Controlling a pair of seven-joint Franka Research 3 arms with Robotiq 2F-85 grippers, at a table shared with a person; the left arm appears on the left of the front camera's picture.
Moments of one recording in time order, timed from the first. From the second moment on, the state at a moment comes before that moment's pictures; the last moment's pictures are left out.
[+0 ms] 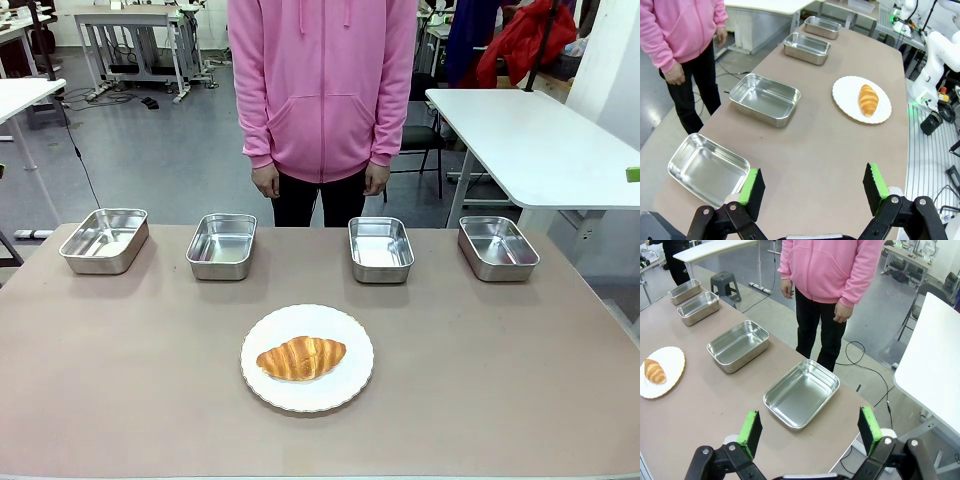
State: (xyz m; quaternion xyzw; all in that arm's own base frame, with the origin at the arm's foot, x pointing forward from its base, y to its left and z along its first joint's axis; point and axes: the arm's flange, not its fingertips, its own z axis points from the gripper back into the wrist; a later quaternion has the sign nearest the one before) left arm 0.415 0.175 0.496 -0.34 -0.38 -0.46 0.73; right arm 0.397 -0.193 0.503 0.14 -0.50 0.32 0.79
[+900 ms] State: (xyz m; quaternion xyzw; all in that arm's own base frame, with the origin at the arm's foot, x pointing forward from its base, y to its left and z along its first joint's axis) left arm 0.415 0.175 0.496 -0.34 -0.38 -0.46 0.73; right arm 0.397 -0.193 0.503 0.14 -0.50 0.32 0.79
